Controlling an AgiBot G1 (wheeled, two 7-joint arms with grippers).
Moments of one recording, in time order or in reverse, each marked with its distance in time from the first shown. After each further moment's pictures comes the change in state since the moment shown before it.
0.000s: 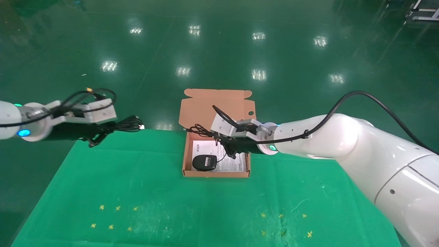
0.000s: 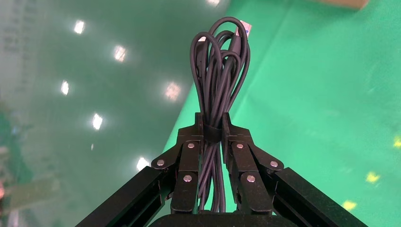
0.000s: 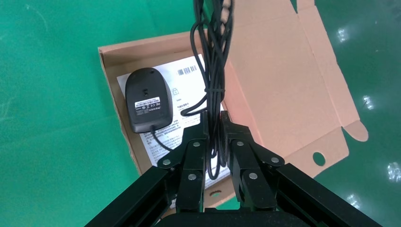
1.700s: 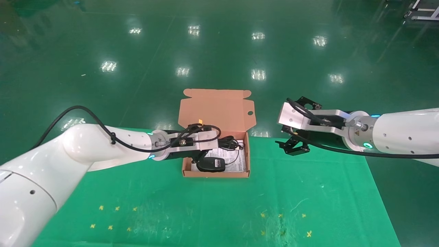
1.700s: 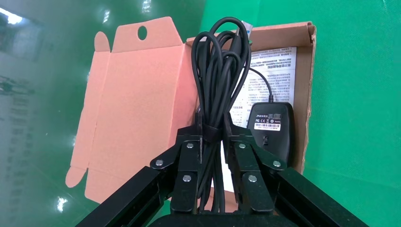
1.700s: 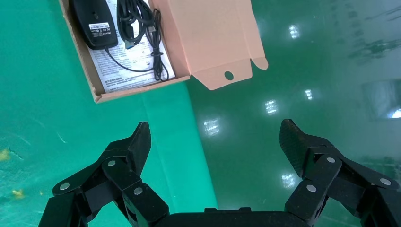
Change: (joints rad) left arm 0.067 0.499 0.098 0.594 -0.495 -0.353 0.750; right arm 0.083 0.552 -0.052 0.696 -0.293 -0.036 0.343
